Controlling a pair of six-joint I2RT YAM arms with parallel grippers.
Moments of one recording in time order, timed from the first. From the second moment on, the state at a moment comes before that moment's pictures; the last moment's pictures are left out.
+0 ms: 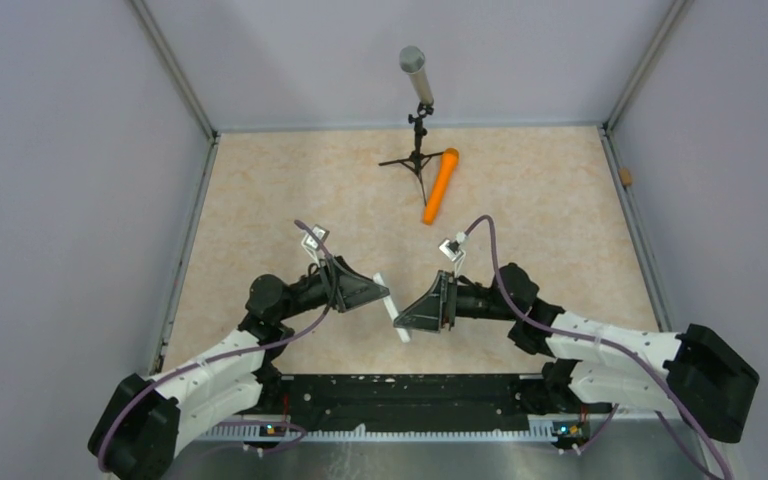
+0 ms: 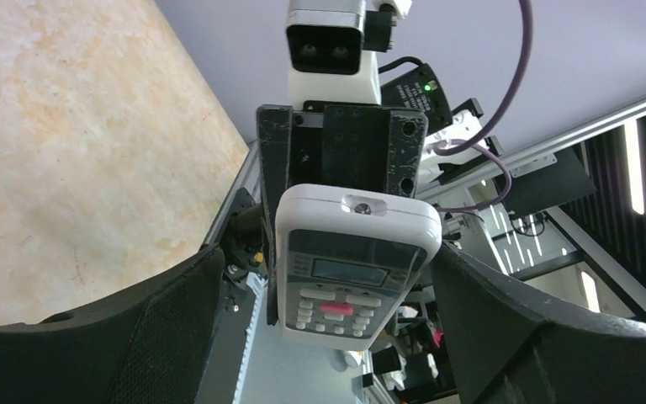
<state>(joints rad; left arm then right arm) -0.56 0.86 0.19 0.91 0.69 -1.28 0.93 1.01 0.37 0.63 -0.53 1.02</state>
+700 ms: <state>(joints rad) -0.56 0.89 0.21 0.96 0.73 -1.28 0.93 1.06 0.34 0.75 -0.52 1.09</state>
